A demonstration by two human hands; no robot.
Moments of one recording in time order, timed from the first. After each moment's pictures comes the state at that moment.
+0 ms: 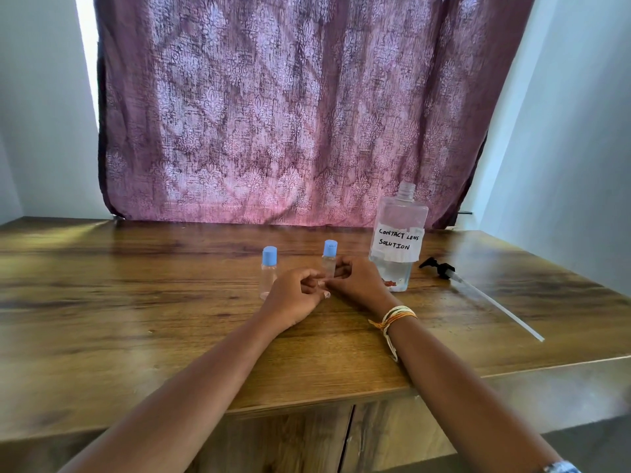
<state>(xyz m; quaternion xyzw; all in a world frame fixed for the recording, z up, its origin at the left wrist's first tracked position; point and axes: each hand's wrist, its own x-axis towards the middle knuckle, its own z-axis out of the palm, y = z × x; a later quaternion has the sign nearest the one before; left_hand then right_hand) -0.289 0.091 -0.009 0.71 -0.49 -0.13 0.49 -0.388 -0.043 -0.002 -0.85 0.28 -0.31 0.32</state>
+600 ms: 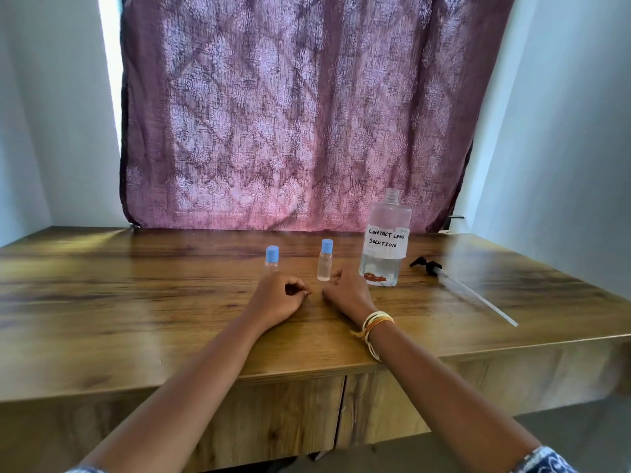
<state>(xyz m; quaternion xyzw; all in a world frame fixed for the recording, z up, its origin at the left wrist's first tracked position) -0.293 0.134 -0.005 0.74 -0.52 -0.04 0.43 -0.402 0.012 -0.003 -0.83 0.40 -0.28 0.25</state>
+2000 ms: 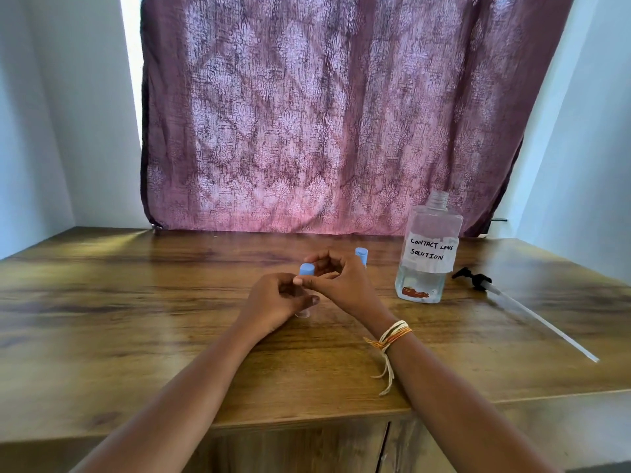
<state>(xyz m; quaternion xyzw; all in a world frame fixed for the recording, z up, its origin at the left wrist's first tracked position) -0.233 0.139 -0.010 0.70 -0.47 -0.10 0.52 -0.346 0.032 0.019 -0.80 0.11 -0.38 0.44</state>
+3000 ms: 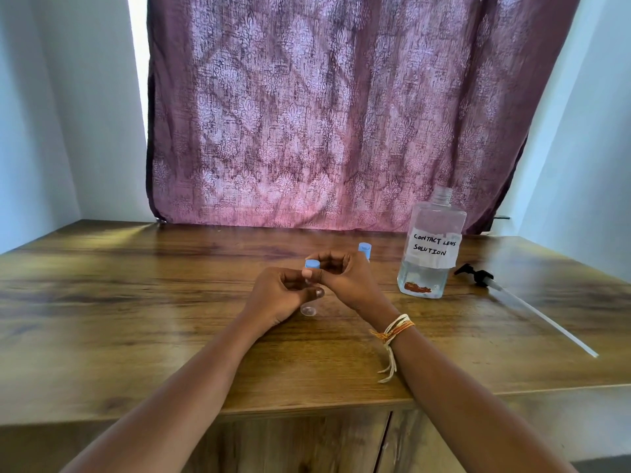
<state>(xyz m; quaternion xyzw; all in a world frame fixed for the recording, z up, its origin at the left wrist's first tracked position) -0.241 0.146 -0.006 0.68 -0.45 -0.11 0.56 -0.345 0.032 0.015 -0.79 0.09 -0.38 0.48</state>
